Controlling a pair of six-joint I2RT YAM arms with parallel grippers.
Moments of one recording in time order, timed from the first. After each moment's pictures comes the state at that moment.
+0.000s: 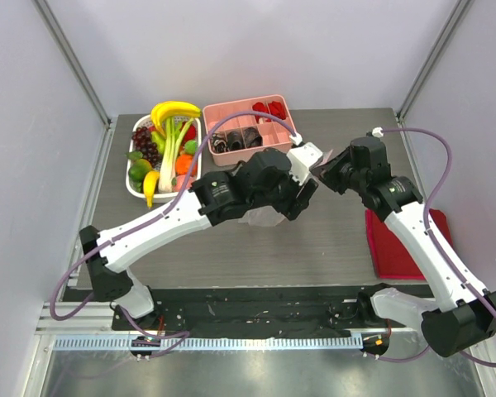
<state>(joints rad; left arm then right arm) -1.11 1.58 1.72 -0.65 -0.09 -0.14 0.35 1.11 1.15 -0.62 0.00 1.05</state>
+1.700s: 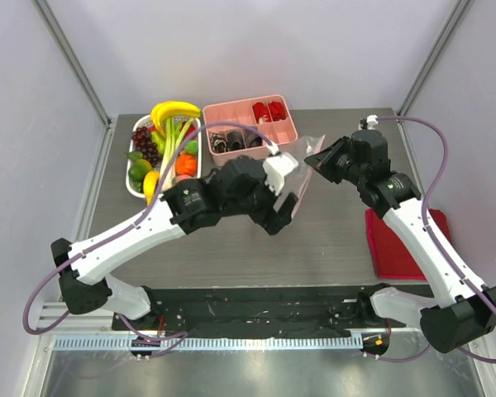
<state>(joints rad) -1.10 1.42 1.55 -0.73 -0.02 -0.14 0.35 1.14 1.19 -0.50 -0.05 0.96</state>
